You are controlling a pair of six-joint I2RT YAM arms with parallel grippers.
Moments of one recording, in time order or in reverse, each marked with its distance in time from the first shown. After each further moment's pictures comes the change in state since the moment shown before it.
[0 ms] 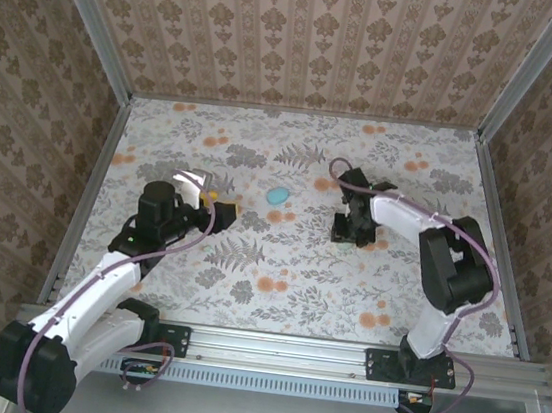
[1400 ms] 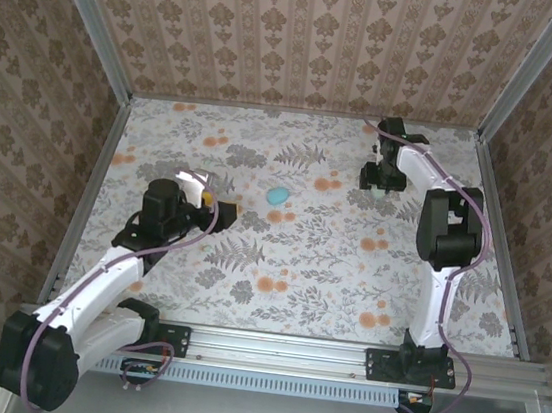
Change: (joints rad) left arm 0.001 0.053 0.014 -0.015 -0.029 0.015; right arm -0.306 0.366 0.616 -0.139 0.127 -0.375
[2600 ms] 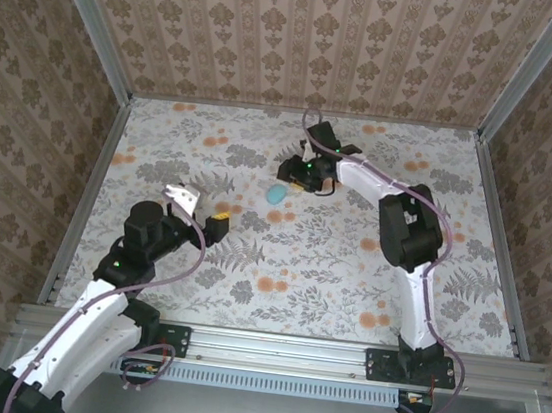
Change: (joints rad) left arm -0.048 -0.314 -0.084 -0.071 -0.096 0.136; right arm 0.317 0.053 0.011 0.360 -0.445 0.500
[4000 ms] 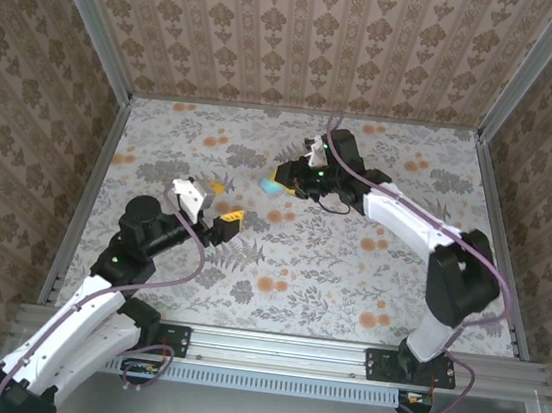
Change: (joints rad) left arm -0.089 -0.004 0.093 0.064 0.107 0.087; right arm 0.092 -0.421 -0.390 0.319 -0.207 0.288
